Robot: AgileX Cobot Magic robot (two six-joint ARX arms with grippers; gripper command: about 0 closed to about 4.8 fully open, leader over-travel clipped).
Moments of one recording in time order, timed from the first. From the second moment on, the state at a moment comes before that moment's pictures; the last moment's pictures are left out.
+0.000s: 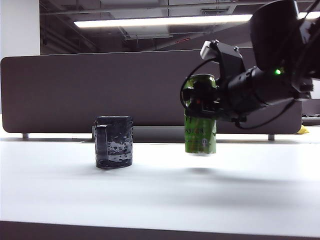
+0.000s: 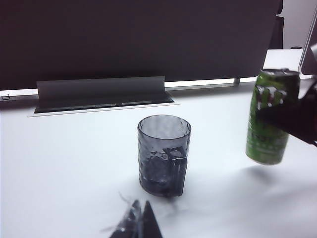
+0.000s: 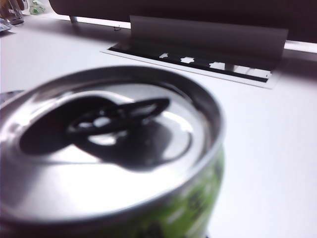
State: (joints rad) left arm -0.40 0.00 0.01 0.05 0.02 0.00; right arm 0.52 1.71 0.62 0.92 -0.04 0.10
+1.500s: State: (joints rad) left arm -0.35 0.00 0.01 0.05 0.02 0.00; right arm 0.52 1.89 0.57 1.22 -0.03 0.06
